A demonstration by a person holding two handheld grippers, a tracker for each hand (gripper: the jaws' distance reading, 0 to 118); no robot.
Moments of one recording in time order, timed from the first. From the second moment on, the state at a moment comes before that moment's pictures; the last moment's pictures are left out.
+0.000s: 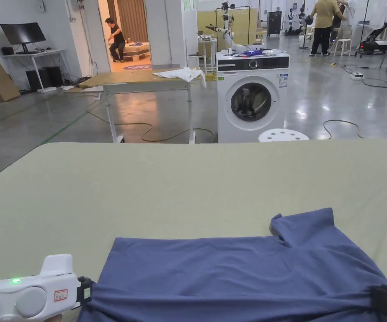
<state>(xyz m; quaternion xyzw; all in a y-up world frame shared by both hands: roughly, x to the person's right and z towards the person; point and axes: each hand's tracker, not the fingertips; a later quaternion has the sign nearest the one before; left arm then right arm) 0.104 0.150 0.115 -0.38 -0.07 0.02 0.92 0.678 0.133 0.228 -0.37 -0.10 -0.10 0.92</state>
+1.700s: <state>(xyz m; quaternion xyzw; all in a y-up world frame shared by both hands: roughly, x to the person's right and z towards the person) 0.094 0.192 0.318 -0.28 -0.09 0.11 0.95 0.575 0.198 0.473 -0.16 0.02 -0.10 0.98</state>
